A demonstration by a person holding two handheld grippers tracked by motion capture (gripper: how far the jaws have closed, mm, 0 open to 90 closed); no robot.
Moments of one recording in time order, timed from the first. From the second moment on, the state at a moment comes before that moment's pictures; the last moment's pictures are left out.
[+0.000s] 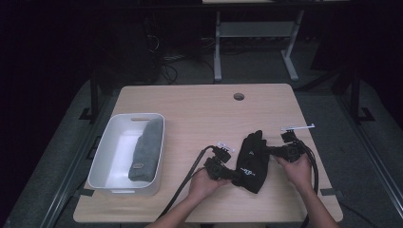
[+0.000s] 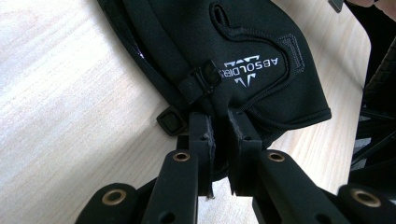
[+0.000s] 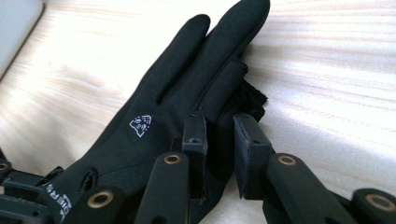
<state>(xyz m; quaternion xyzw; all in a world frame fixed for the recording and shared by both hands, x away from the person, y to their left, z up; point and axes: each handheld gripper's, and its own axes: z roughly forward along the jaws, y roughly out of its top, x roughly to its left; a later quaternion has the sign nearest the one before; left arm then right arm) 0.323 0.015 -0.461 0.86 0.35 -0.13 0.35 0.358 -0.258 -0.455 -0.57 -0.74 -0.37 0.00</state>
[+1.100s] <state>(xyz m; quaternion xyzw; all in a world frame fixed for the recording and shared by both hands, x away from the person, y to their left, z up) 0.321 0.048 -0.426 0.85 0.34 -0.12 0.38 0.360 -0.239 -0.411 -0.55 -0.73 -0.41 0.02</state>
